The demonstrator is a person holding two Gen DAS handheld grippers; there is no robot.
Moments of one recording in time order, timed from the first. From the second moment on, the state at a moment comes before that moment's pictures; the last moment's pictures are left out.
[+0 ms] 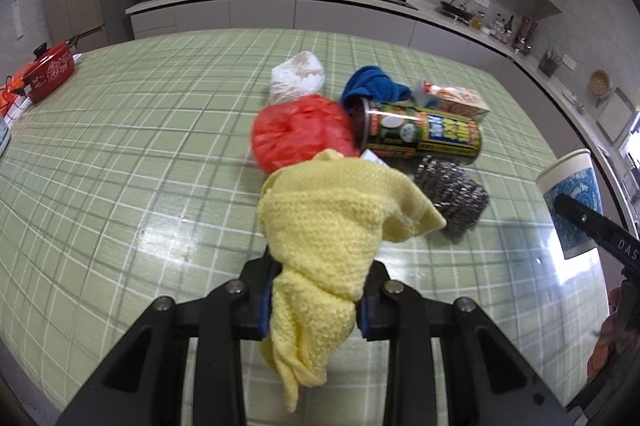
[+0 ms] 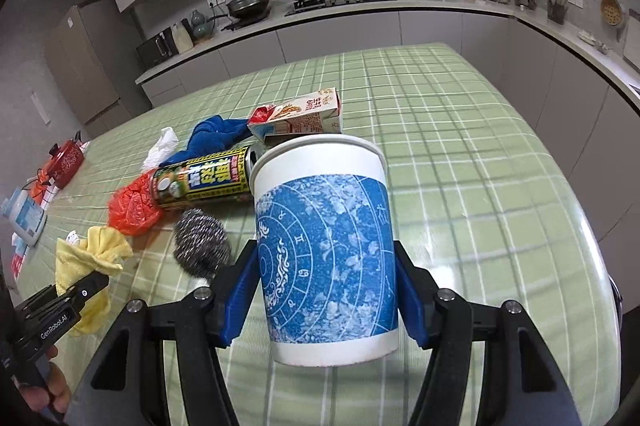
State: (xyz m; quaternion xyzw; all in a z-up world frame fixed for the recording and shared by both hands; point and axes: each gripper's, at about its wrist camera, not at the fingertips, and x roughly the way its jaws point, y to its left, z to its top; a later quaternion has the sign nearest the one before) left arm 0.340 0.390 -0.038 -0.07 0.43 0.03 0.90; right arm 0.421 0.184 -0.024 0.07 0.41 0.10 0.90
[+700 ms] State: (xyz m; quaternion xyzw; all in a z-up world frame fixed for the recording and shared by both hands) left arm 0.308 0.251 -0.004 -0.01 0.41 -0.15 0.90; right arm 0.296 0.084 0.007 0.13 0.37 -0.03 0.92
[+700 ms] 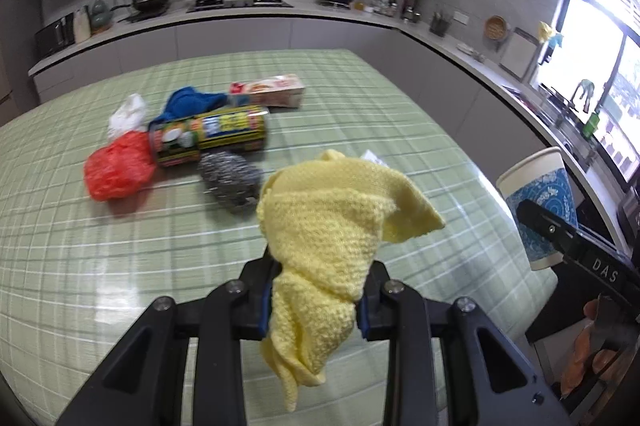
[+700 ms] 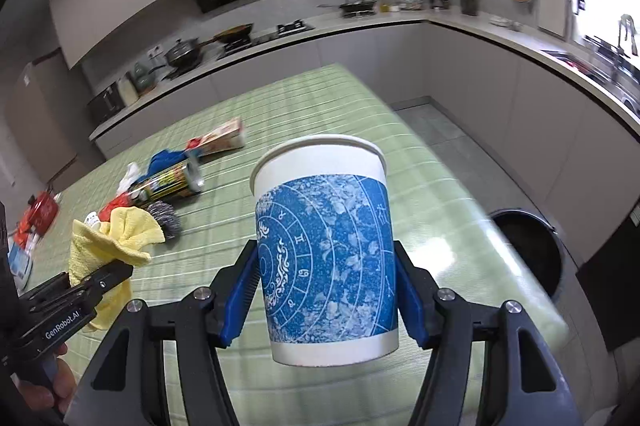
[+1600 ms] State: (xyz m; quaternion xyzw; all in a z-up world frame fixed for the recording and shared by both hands) left arm 0.315 -0.114 -0.040 -0.01 0.43 -0.20 0.88; right arm 0.273 -0.293 -0.057 0.15 0.40 -0.05 0.90
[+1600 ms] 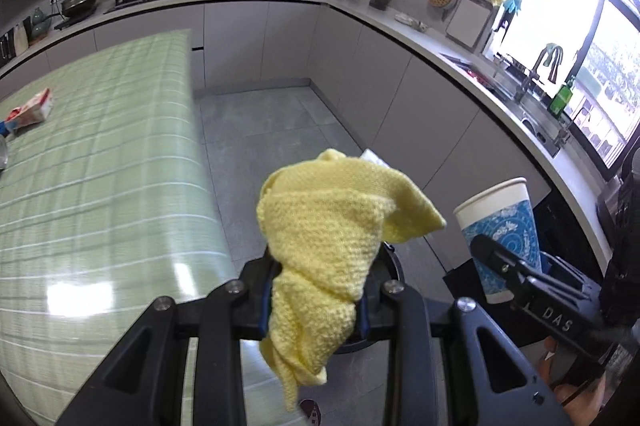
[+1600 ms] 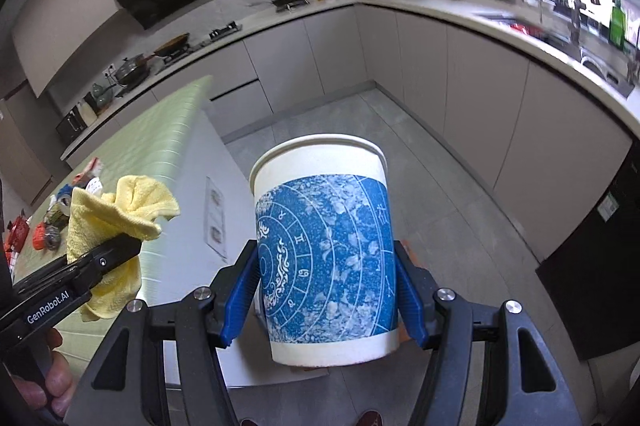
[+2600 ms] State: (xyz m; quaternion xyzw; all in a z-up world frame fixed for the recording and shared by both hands) left arm 0.336 -0.184 -0.147 0.01 0.50 -0.10 0.86; right arm 0.304 -0.375 -0.183 0.20 0.45 -0.06 0.87
